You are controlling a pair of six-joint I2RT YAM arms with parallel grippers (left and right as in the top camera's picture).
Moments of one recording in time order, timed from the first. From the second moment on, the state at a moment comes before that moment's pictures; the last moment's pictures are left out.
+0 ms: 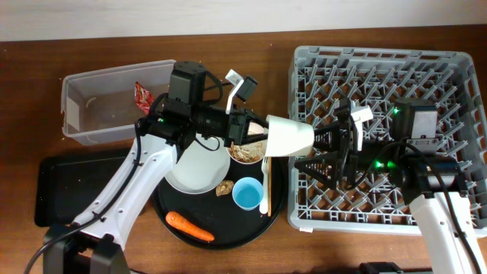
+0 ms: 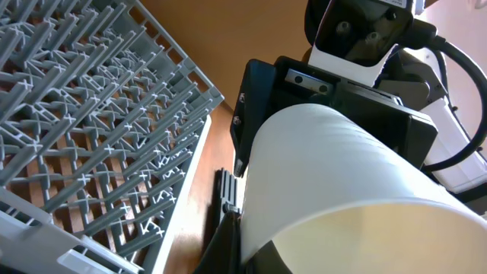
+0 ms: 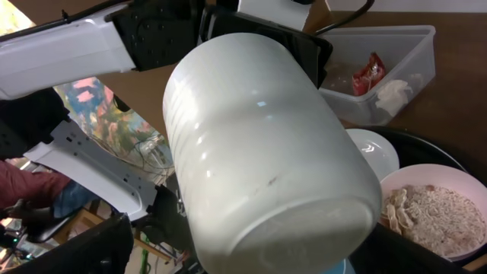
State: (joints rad) left arm -0.37 1.61 1.25 -0.28 1.32 -0.27; right arm -0.02 1.14 1.02 -0.71 -1.31 -0.21
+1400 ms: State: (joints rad) left arm -0.35 1.61 1.25 -0.41 1.22 -0.27; right arm -0.02 1.14 1.02 -0.67 -1.24 -0.19
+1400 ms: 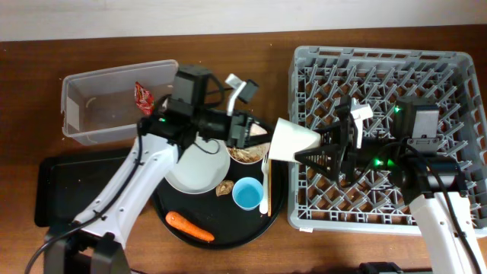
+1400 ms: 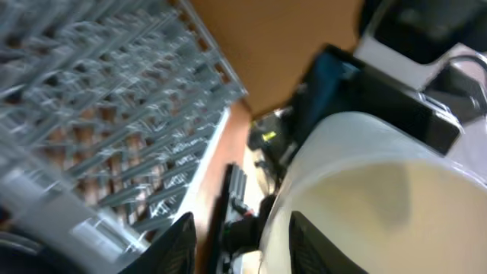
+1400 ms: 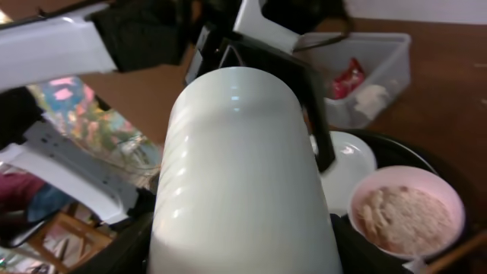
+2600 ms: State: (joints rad) left arm -0.22 1.61 1.26 -0.98 0.52 -0.02; right arm -0.64 1.36 1.36 -1.23 0.16 0.19
